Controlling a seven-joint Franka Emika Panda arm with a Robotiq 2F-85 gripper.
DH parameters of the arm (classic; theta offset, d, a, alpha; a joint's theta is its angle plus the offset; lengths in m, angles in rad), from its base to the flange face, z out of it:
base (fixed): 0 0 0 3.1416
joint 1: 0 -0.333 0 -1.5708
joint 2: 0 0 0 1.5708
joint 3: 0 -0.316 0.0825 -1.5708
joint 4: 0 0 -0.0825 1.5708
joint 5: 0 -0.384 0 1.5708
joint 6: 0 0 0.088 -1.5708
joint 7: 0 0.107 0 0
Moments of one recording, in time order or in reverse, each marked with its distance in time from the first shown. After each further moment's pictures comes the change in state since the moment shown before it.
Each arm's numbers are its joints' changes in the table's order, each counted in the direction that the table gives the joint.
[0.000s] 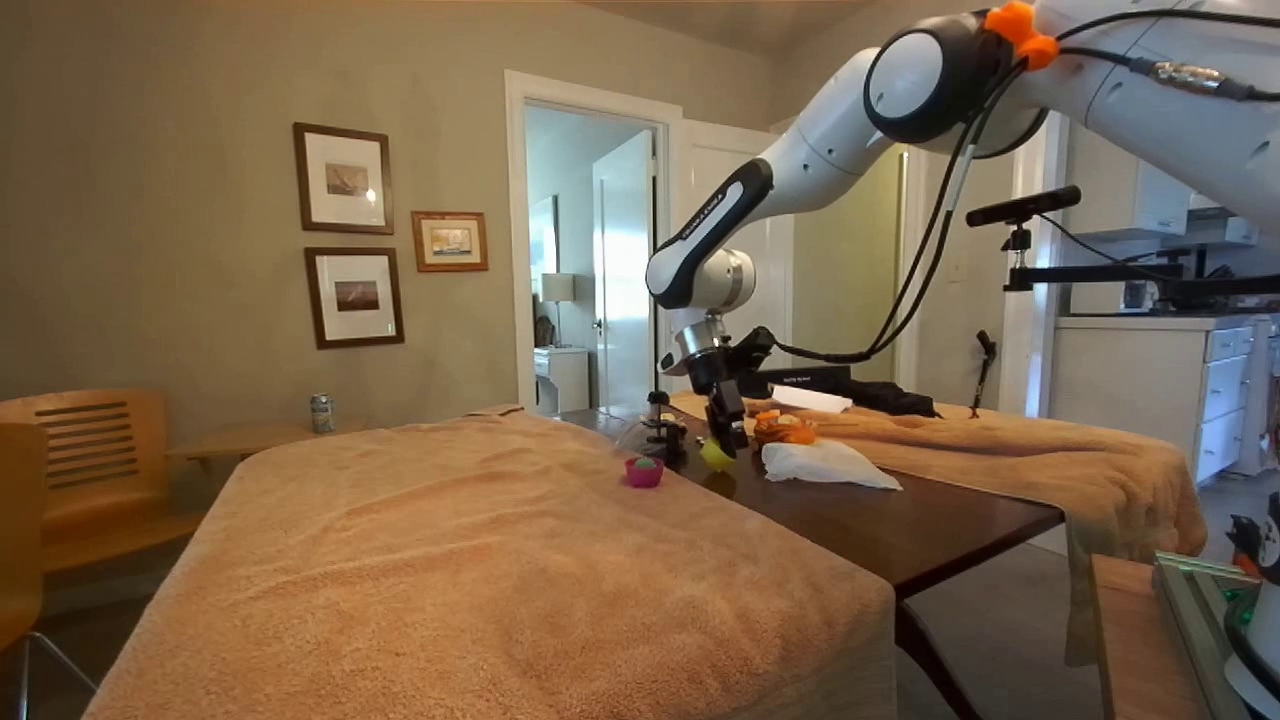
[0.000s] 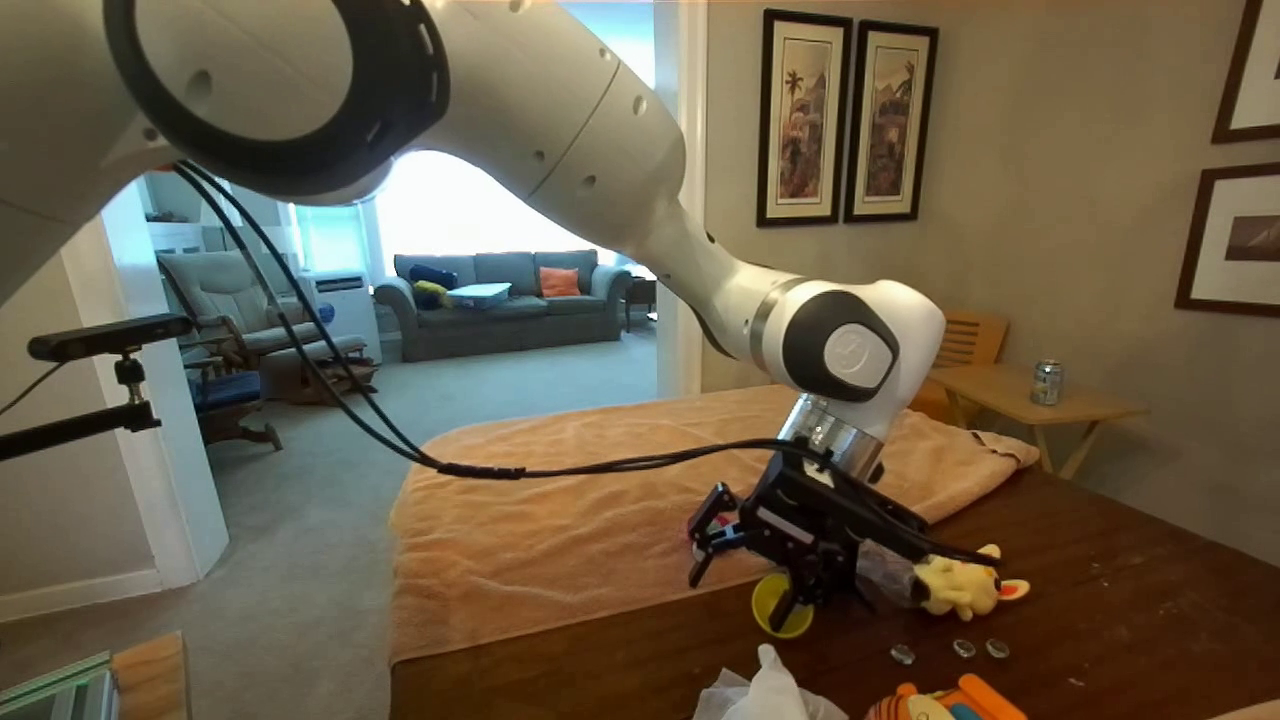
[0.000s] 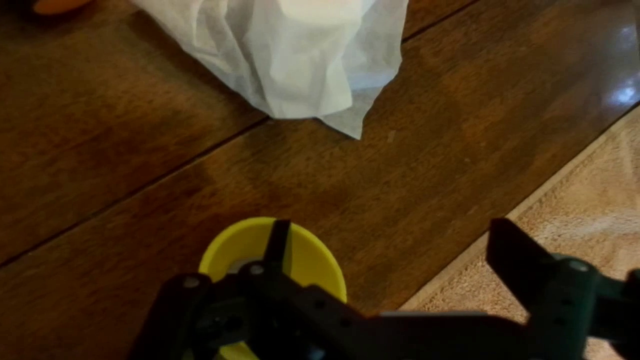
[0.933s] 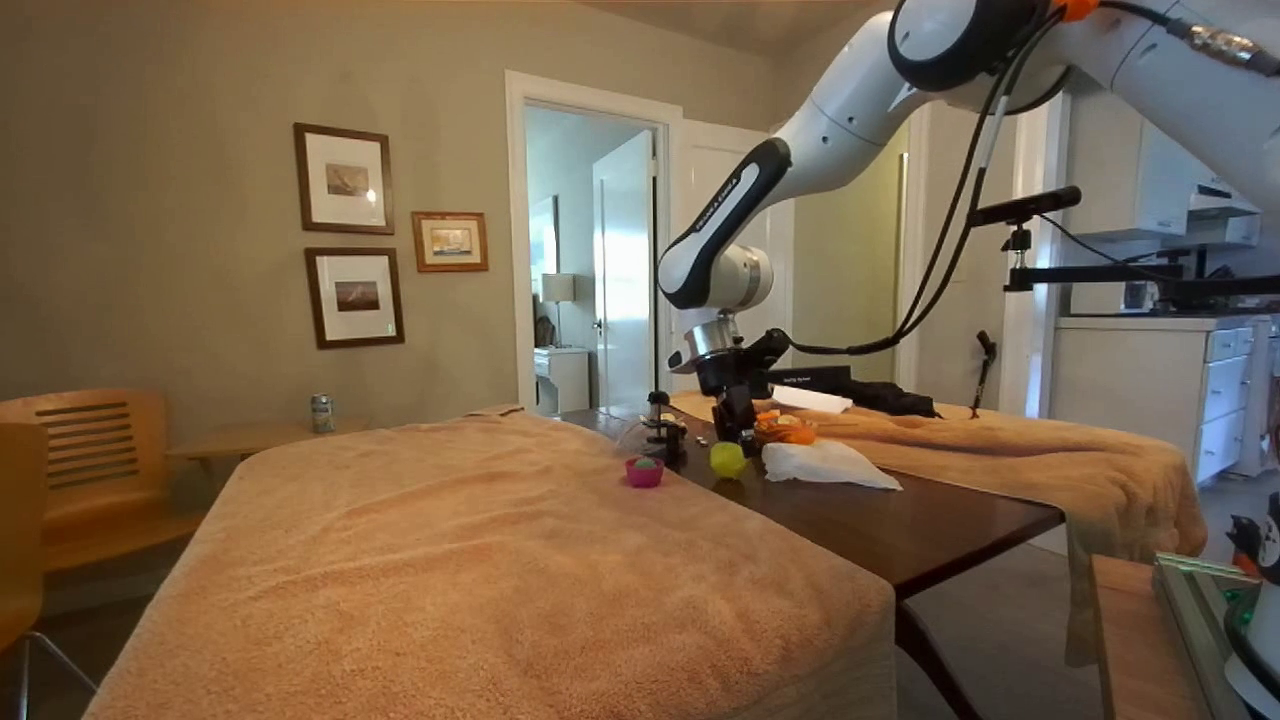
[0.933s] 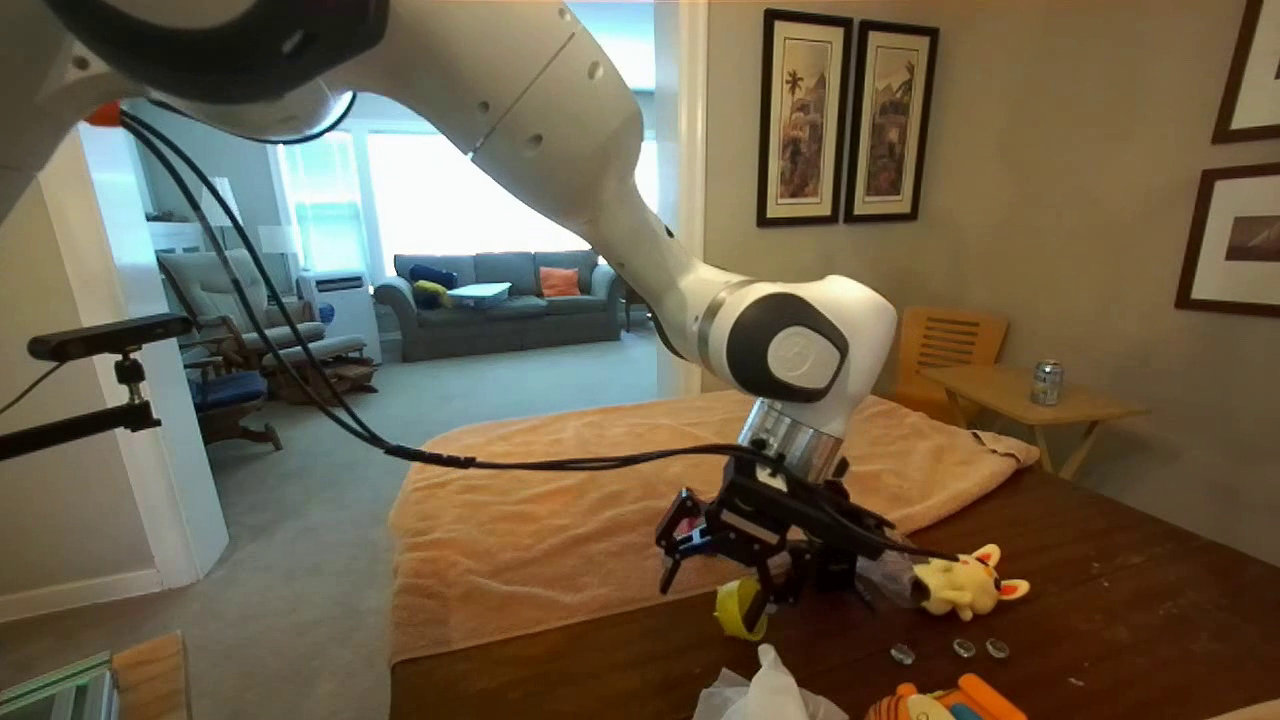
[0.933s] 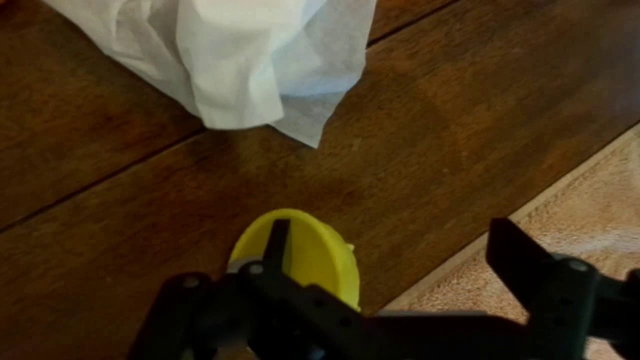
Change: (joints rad) arm -0.018 0.150 -0.007 -0.261 0.008 -0.187 0.000
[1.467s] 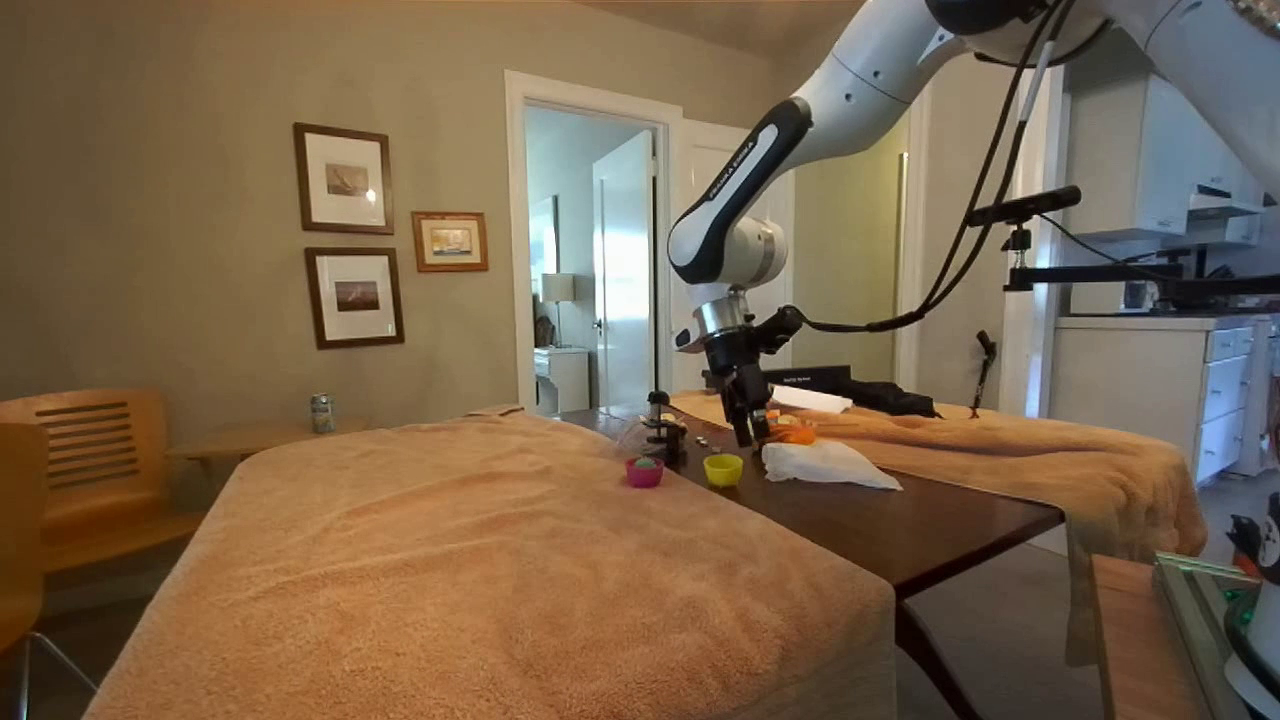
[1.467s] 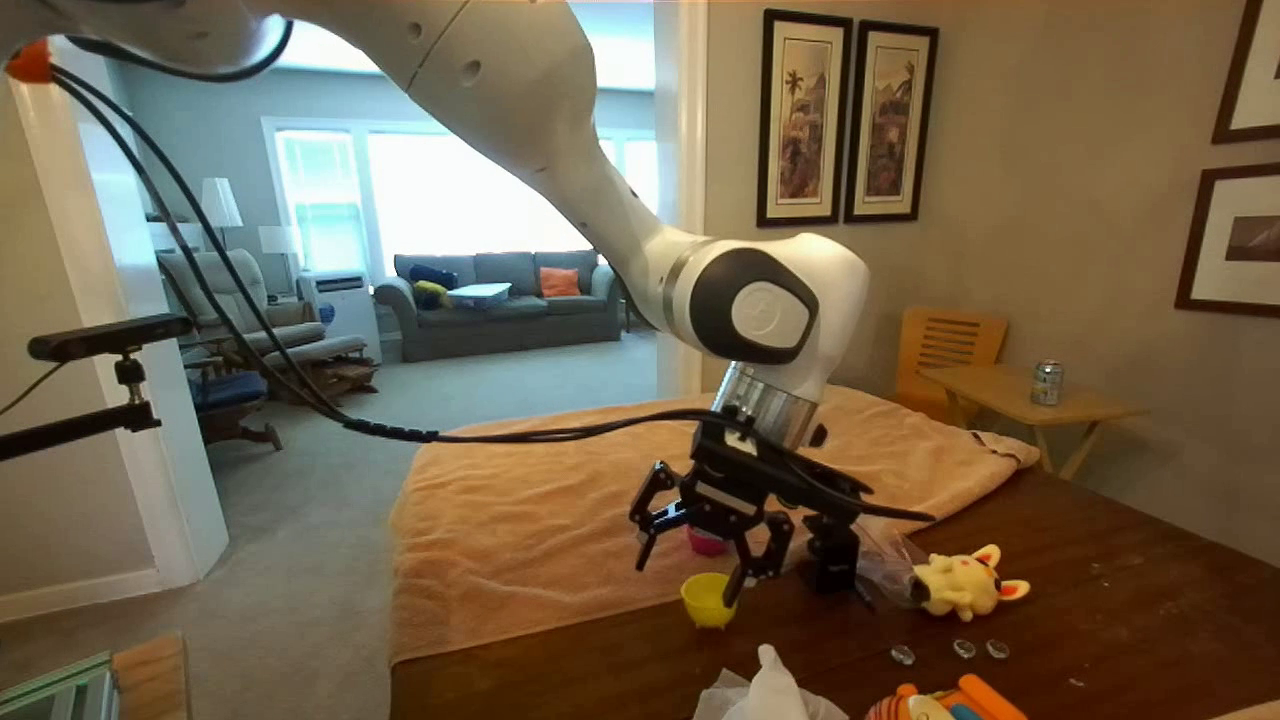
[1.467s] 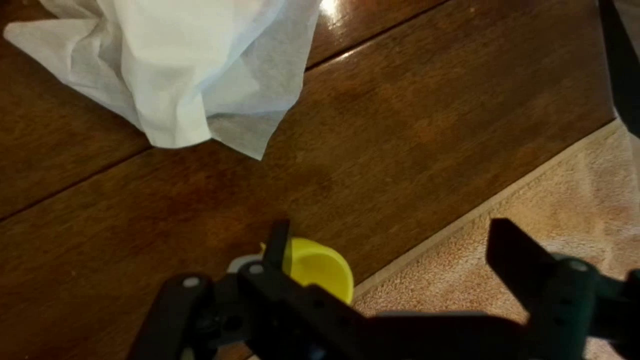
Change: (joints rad) arm -0.016 0.138 0.008 -0.141 0.003 -0.027 0.000
